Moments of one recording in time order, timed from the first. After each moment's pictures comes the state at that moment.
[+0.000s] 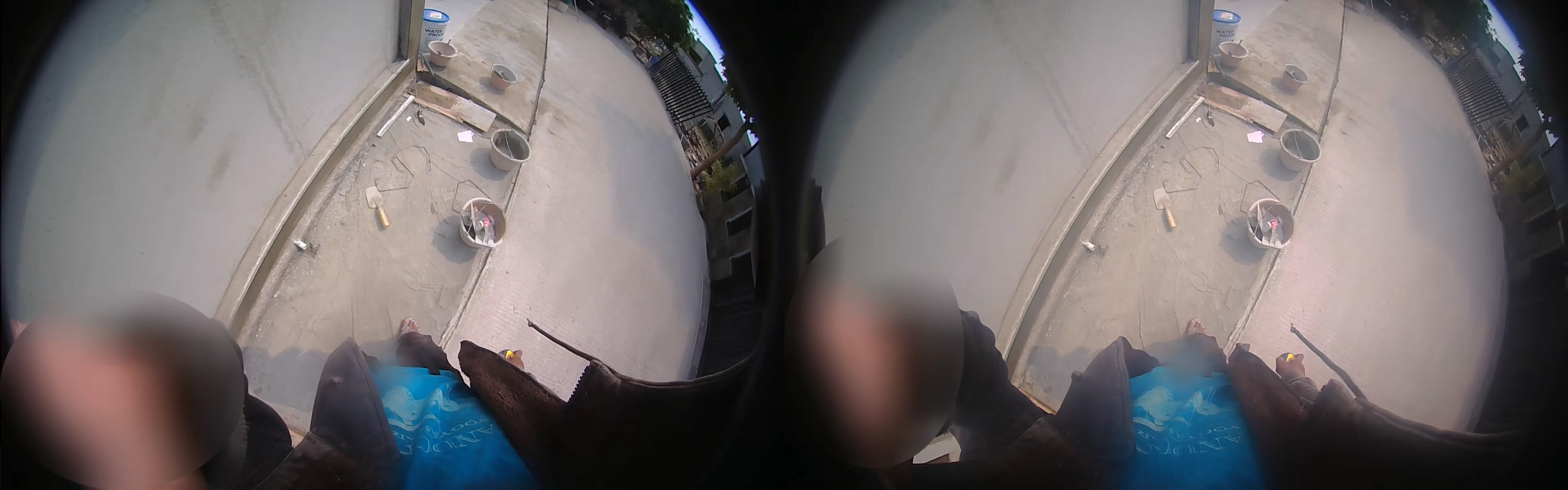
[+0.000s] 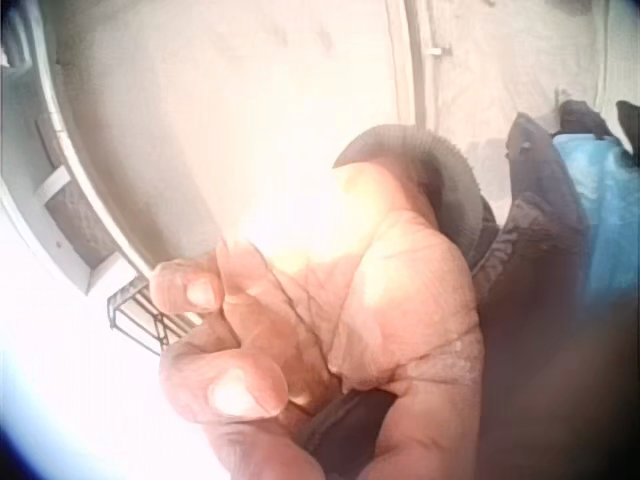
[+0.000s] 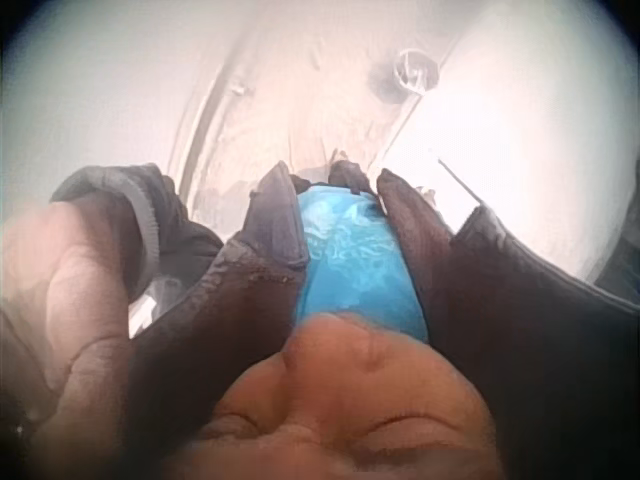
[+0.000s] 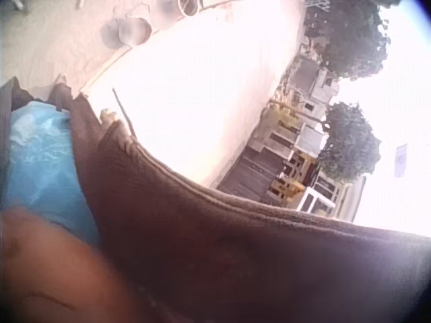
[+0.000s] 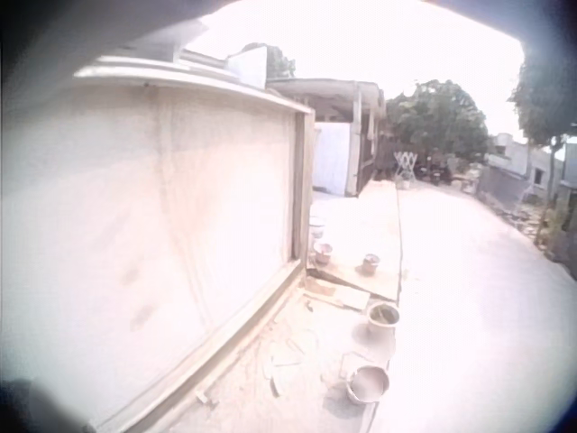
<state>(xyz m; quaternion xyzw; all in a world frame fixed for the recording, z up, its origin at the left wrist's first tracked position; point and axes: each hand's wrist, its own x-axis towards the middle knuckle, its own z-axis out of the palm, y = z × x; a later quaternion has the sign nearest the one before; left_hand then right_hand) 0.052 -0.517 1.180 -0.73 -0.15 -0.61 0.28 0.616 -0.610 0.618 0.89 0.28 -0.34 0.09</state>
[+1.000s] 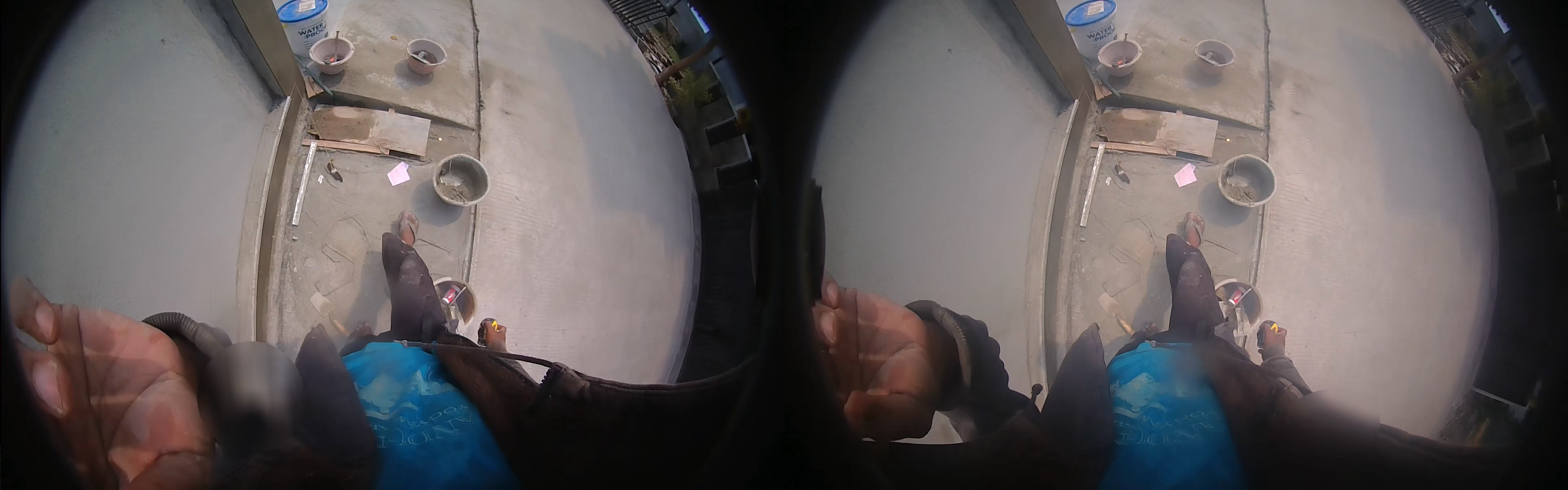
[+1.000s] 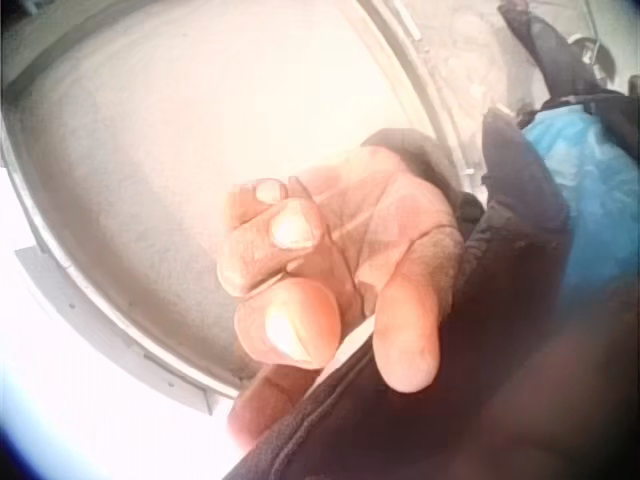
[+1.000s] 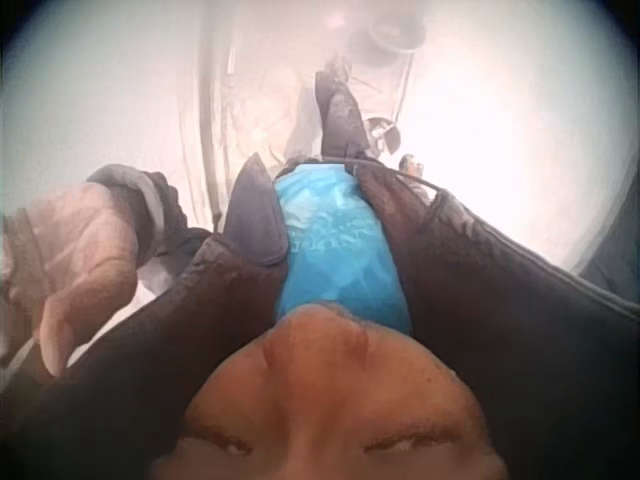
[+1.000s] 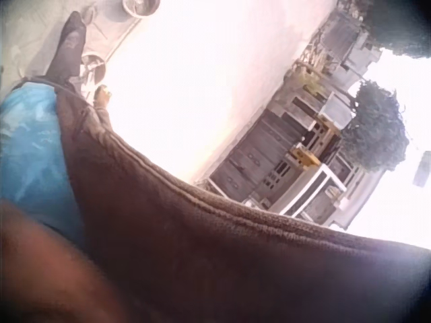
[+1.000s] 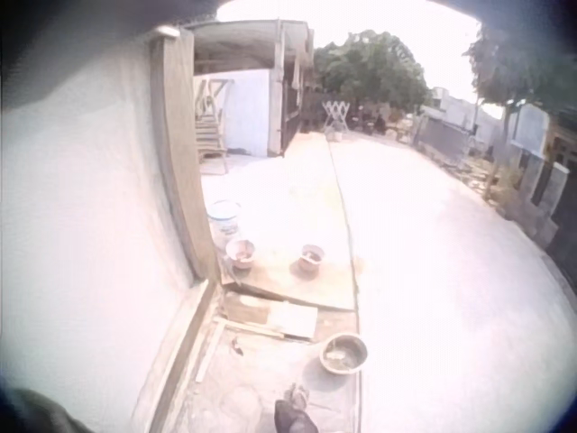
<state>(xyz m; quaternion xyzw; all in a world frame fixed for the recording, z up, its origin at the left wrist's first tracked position) 0.277 0.327 1.086 -0.75 -0.18 -0.64 -0.01 0.678 0.007 0.597 0.87 -0.04 -0.42 -0.25</state>
